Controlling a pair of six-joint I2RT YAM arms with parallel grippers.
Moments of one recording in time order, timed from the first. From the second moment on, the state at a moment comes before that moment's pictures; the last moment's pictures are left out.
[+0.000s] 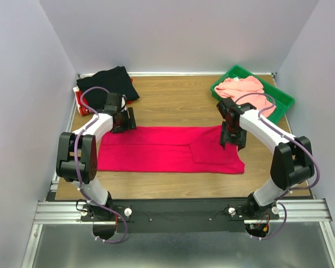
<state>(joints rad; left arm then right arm) -0.12 1.68 1.07 -0.40 0.11 -0.33 0.36 1.60 1.16 -1.09 0.25 0.59</state>
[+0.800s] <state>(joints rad) -0.21 1.74 1.06 -0.20 0.19 -0.30 0.13 1.84 1.36 -0.73 0.17 0.48</state>
